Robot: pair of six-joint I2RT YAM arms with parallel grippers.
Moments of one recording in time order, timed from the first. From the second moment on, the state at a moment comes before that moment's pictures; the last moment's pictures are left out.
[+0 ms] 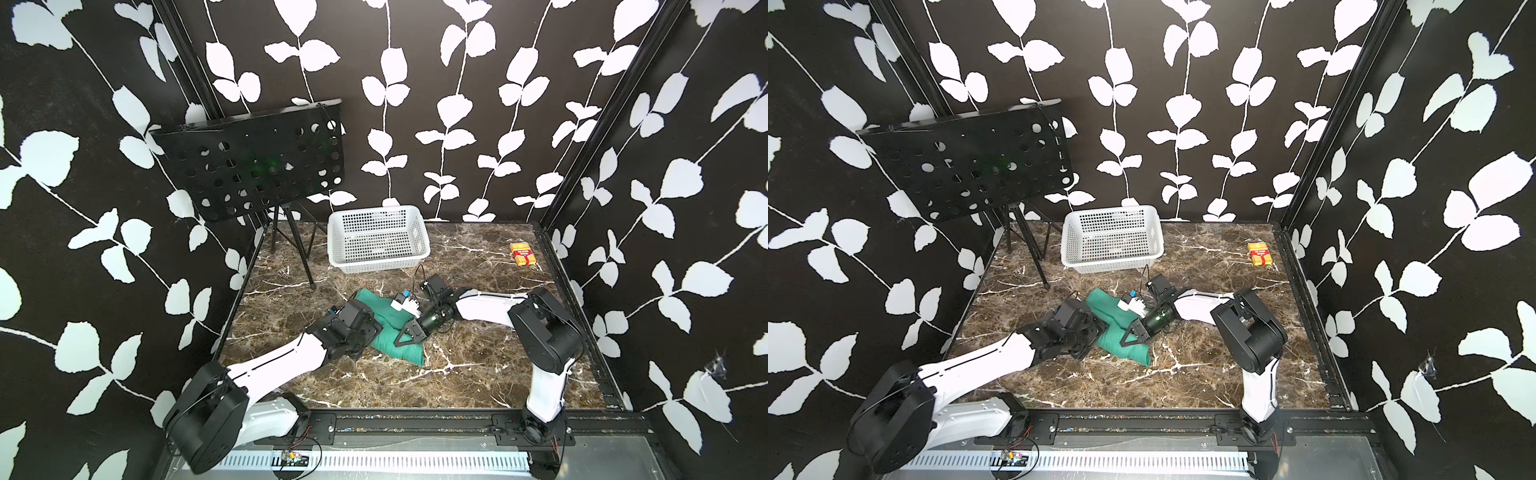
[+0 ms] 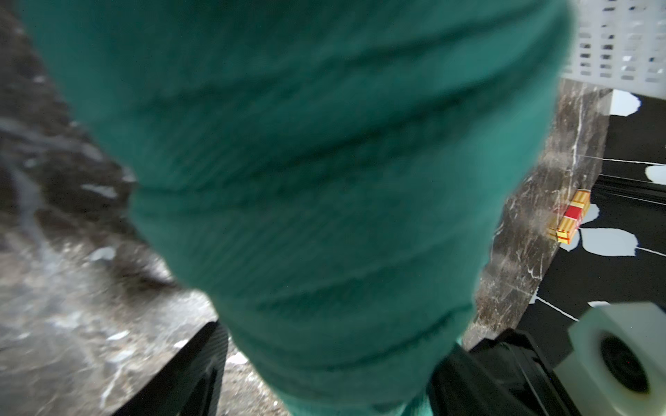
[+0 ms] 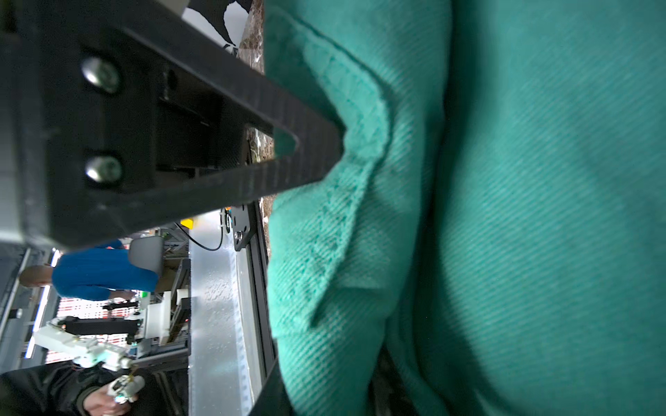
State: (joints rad) left arm -0.72 1.23 0.59 -0.32 0.02 -1.43; right arm 0.68 1.89 1.07 -0.38 -1.02 0.04
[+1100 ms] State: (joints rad) left arm -0.71 1.33 0.66 -0.36 0.04 -1.58; right arm 1.27 1.67 0.76 0.09 0.52 -0.40
